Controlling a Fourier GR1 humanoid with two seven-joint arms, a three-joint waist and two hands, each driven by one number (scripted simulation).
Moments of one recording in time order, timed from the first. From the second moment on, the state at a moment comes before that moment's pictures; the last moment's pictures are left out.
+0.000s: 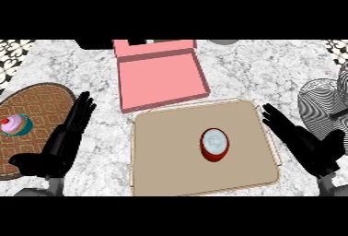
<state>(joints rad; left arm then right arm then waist) -0.02 0.35 -0.21 -1.60 0.24 0.15 -0.09 -0.06 -0.56 0.28 -1.50 -0.44 0.12 0.07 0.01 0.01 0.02</state>
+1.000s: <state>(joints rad) -0.07 0.48 -0.11 -1.48 0.07 0.28 0.02 0.22 -0.47 0.29 -1.87 0.09 -0.79 0.37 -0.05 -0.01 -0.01</state>
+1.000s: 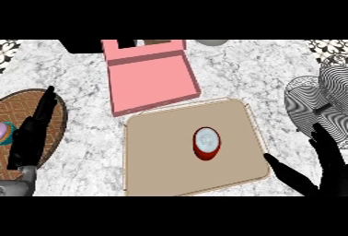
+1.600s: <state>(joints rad) -0.15 0.46 -0.15 -1.46 0.04 0.25 0.05 0.06 -0.77 0.41 -2.13 0.25 -0.45 1.05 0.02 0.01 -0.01</state>
